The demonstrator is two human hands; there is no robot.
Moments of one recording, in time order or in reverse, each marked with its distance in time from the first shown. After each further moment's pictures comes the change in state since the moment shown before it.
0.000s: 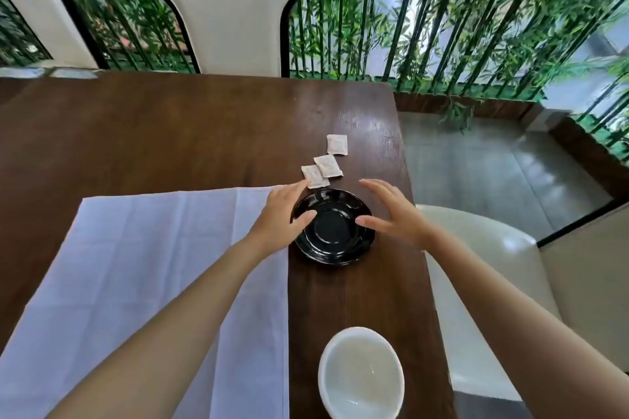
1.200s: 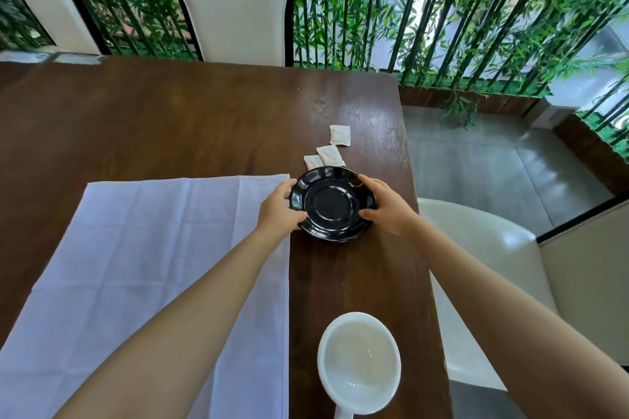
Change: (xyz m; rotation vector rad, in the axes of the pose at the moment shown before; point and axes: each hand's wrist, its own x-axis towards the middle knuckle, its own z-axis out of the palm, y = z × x) left_hand -0.004 0.010 0.006 -0.383 0.106 -0.504; right_hand 0.013 -0.010 0.019 0.060 -0.004 0.225
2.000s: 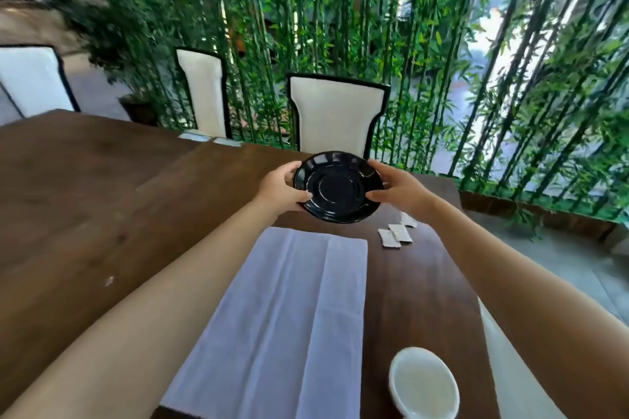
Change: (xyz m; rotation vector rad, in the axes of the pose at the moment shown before) left_hand -0.128 0.101 -0.217 -0.209 0.227 0.162; right_hand -0.065 -0.258 -0.050 0.304 -0.110 -0.354
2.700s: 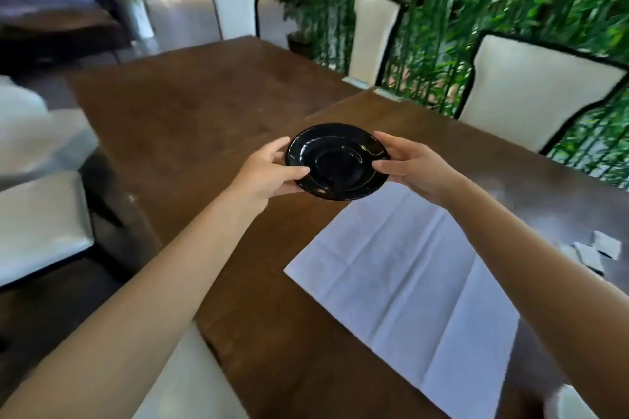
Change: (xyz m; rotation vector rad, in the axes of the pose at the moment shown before) left_hand -0.175 -0.096 -0.234 -0.362 0.469 -0.196; right_hand 0.034 -0.088 0.260 0.334 -0.538 -0.093
